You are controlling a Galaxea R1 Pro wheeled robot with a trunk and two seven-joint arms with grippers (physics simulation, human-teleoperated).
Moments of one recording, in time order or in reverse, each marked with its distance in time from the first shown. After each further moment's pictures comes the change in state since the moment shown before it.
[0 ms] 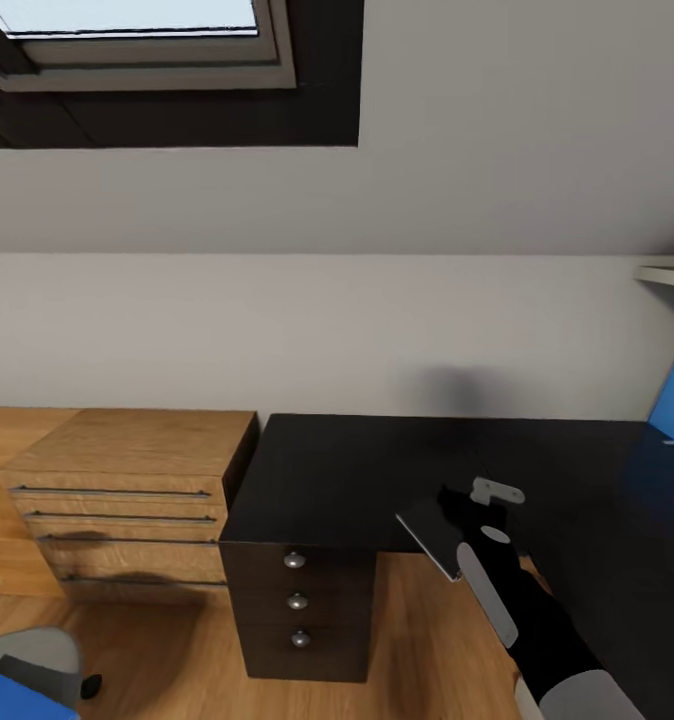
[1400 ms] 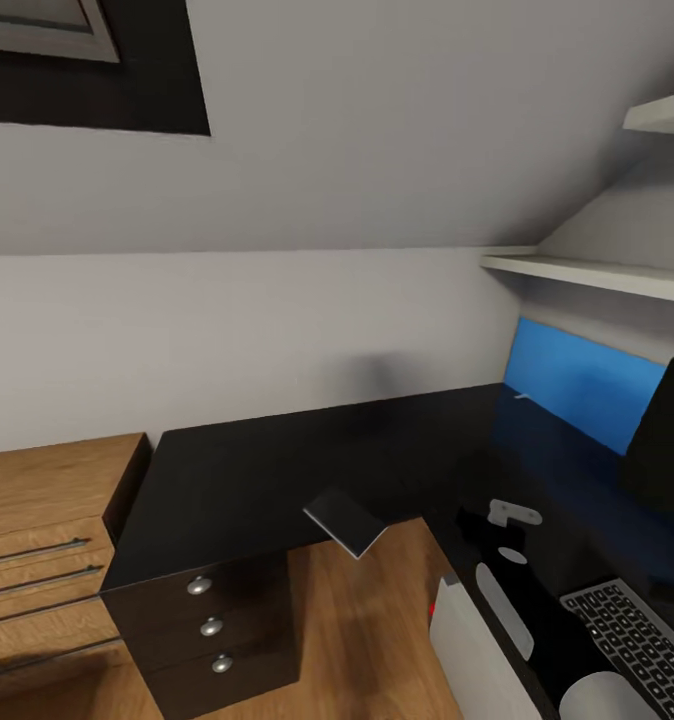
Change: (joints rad) left arm 0.000 -0.001 0.001 0.000 0.000 0.000 0.000; right arm -0.006 -0.063 -0.002 0.190 0.001 -0.104 0.069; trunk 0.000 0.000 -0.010
